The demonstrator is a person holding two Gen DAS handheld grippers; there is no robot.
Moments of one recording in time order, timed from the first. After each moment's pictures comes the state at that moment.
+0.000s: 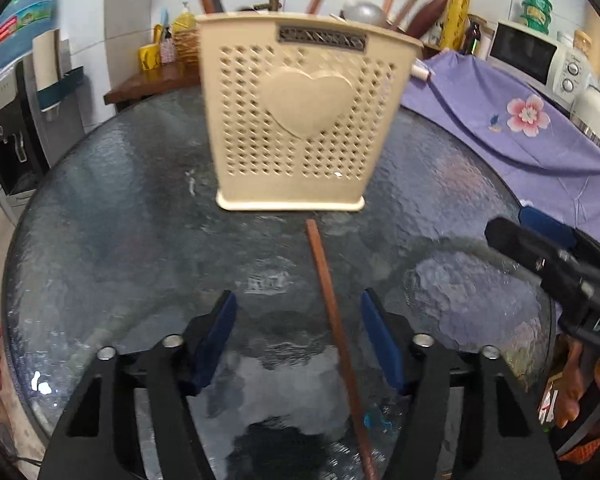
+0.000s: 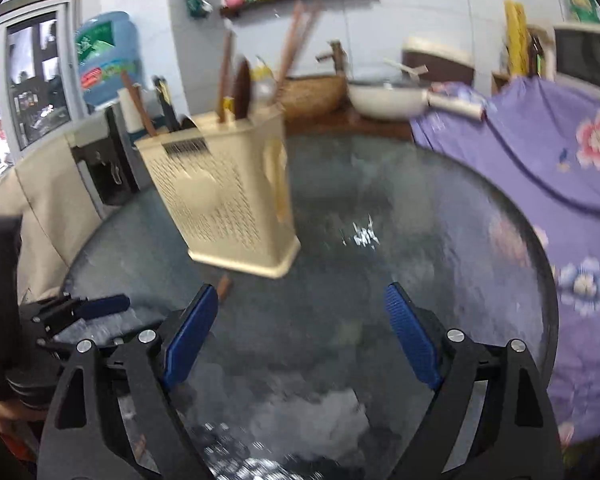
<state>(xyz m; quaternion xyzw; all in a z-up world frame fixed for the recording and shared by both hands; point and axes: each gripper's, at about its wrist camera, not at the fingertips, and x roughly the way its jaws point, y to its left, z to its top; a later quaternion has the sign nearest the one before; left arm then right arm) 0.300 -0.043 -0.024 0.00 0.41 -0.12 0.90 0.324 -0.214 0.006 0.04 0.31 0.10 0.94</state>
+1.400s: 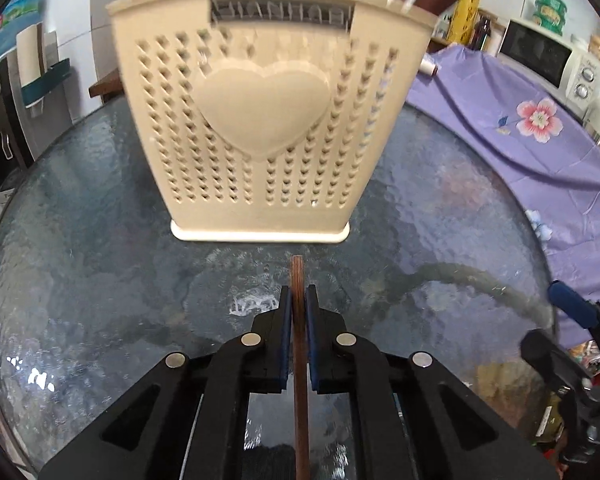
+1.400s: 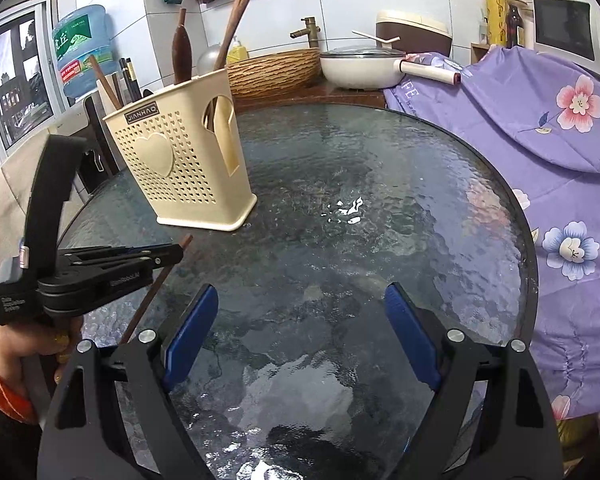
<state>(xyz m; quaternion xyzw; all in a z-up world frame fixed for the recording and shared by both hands) 0.333 -0.061 -0.021 -0.02 0.42 -0.12 0.90 0.309 -0.243 -0.014 0.05 0.34 0.08 0.94</state>
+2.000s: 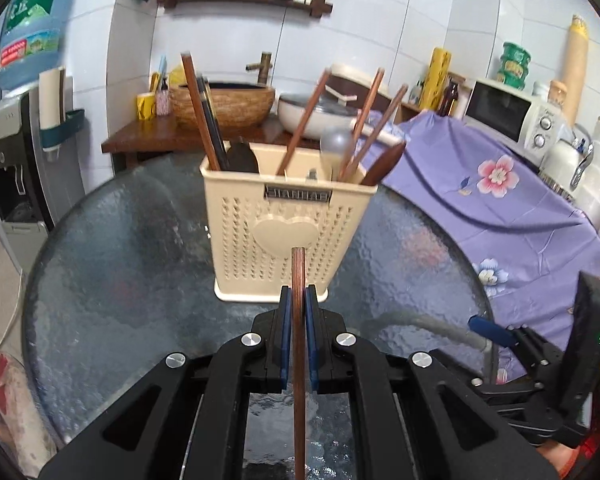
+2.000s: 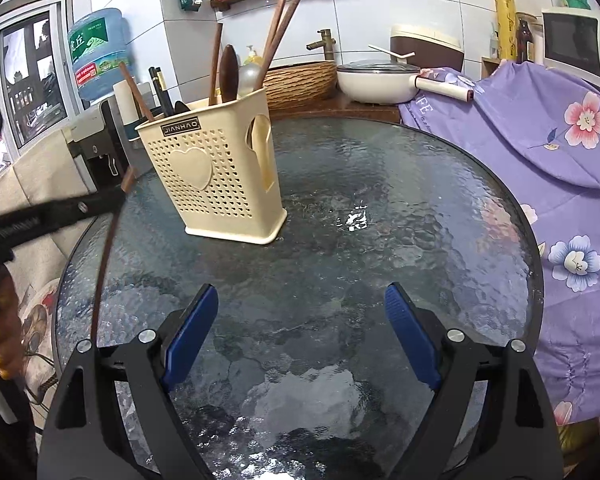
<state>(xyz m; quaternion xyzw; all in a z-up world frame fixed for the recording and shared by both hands) 0.276 -0.025 0.070 -0.05 0.32 -0.15 0.94 0.299 -0.223 0.006 0.05 0.32 0.10 0.94</state>
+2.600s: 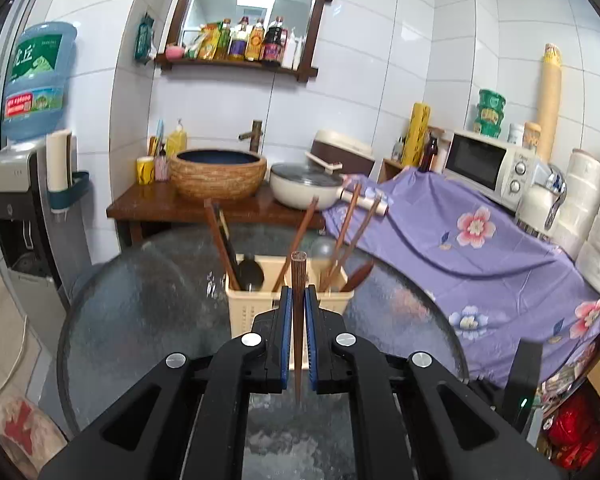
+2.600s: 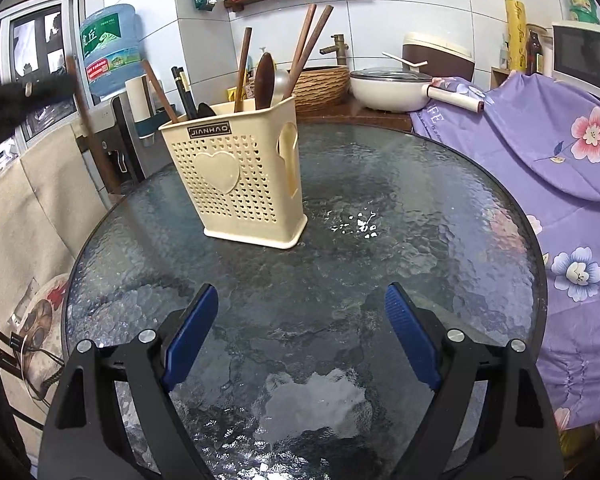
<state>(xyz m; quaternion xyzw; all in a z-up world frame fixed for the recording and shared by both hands) 0.260 -0.002 0.157 -0.05 0.22 -0.17 0.96 0.293 -0.206 0.017 0.04 0.32 0.11 0.94</state>
